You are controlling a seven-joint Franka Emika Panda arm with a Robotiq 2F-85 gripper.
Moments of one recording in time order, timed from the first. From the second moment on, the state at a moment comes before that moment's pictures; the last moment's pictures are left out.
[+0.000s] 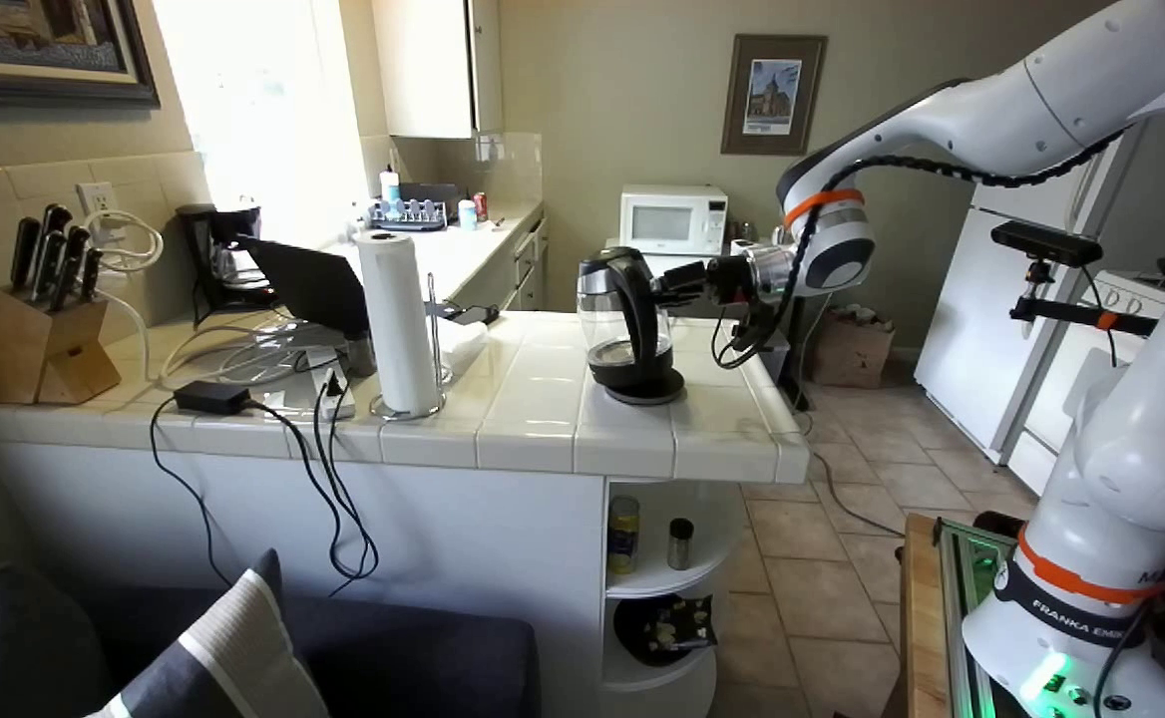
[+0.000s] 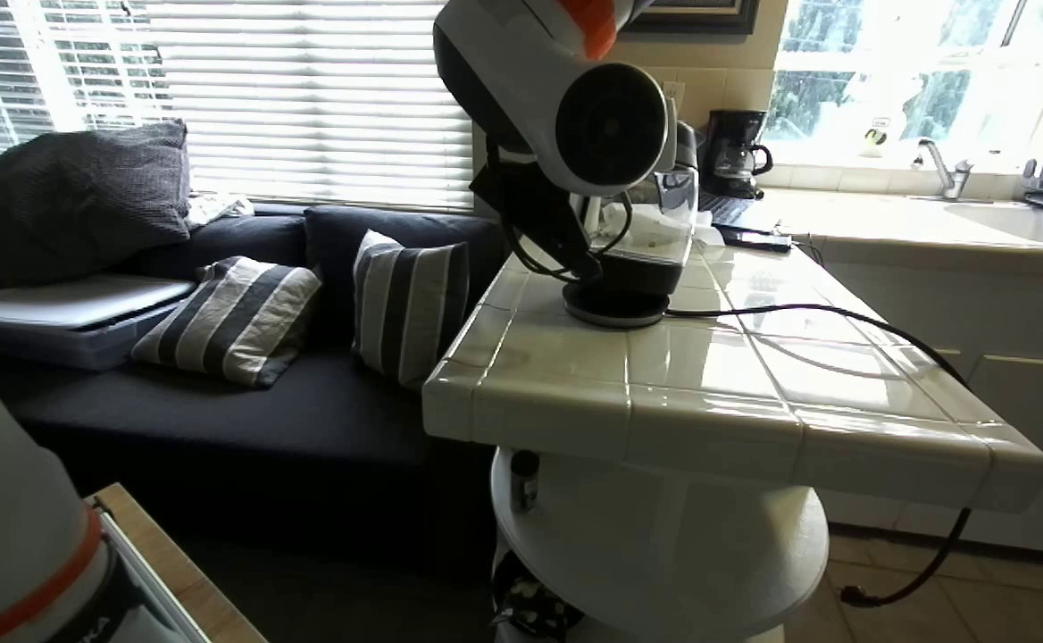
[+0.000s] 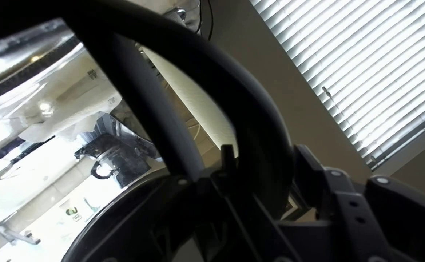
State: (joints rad) arm -0.23 -0.19 -0.14 -2.47 1.82 2.12 -1.66
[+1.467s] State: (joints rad) arm -0.24 -0.23 -0.18 -2.45 1.69 2.10 -1.51
